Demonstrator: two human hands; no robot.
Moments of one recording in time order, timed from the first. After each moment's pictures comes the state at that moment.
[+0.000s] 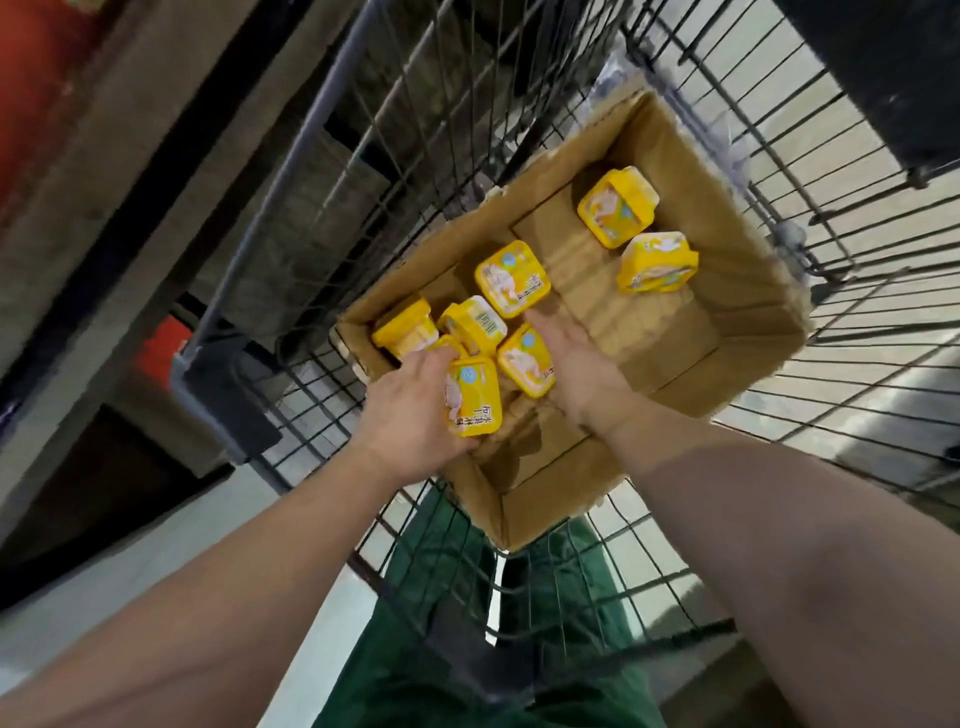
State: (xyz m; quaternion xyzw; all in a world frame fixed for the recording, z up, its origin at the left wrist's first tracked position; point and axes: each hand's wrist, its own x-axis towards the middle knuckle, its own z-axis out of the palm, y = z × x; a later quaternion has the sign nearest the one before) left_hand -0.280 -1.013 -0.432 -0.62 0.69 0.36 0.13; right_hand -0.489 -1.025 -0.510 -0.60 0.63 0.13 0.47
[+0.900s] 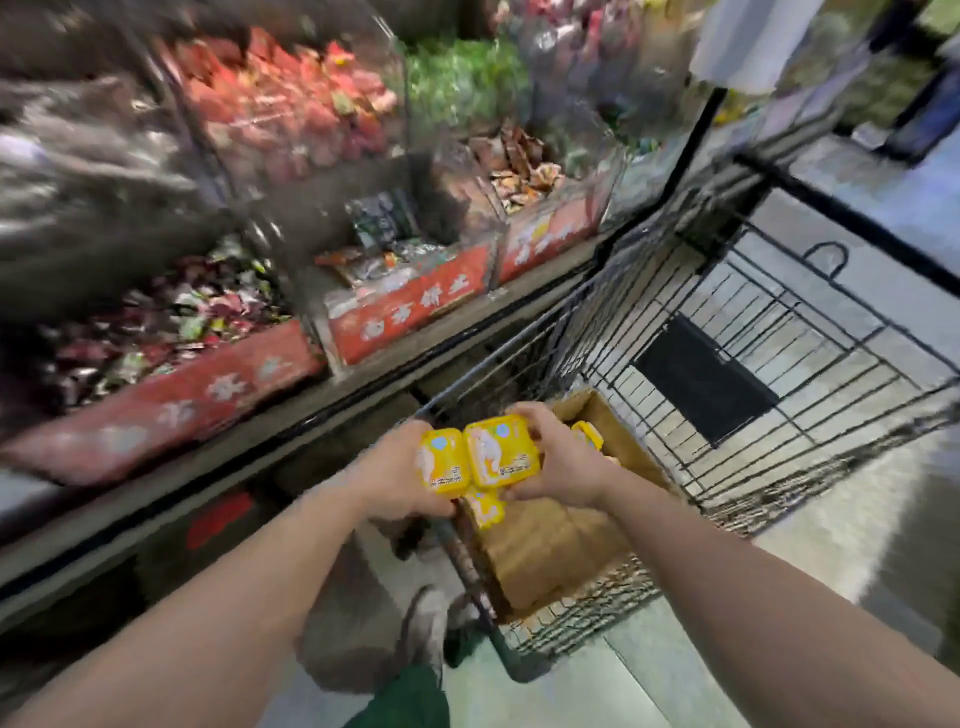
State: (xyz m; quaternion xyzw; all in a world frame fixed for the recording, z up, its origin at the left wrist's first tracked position) left_hand -0.167 -0.952 -0.211 -0.64 0.64 0.41 -0.09; right_hand -0.398 -0.980 -0.190 -0.73 0.54 -0.05 0.42
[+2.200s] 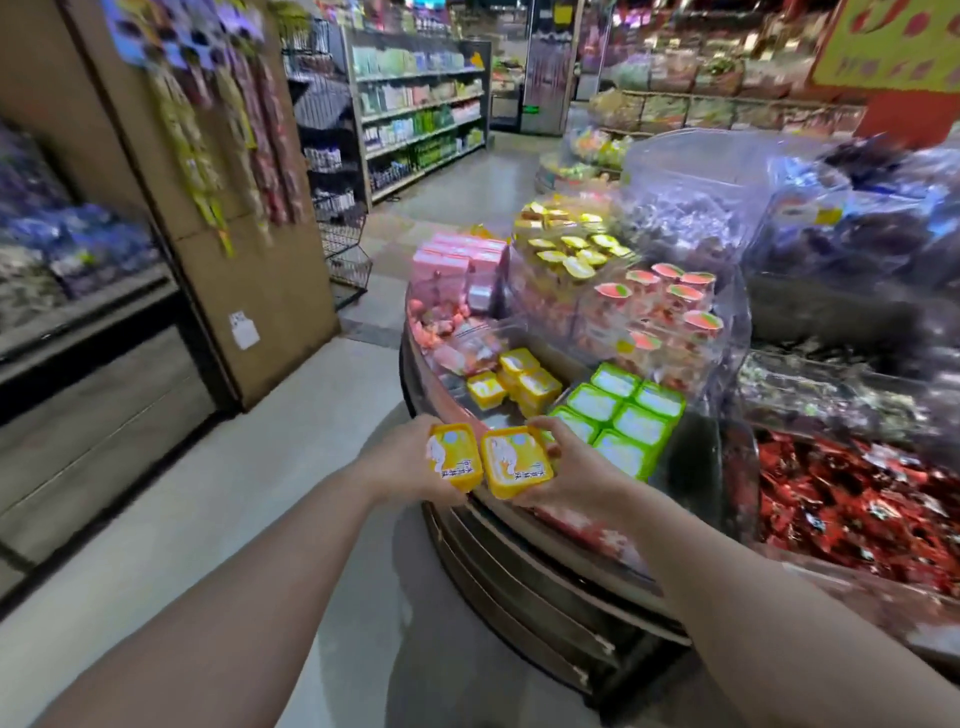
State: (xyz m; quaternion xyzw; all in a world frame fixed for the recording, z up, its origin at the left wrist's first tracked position) left_hand 0.560 -0.360 -0.075 -0.90 0.28 0.19 -0.29; right_hand 0.439 -0.567 -0.087 -0.86 0.13 0.01 0.50
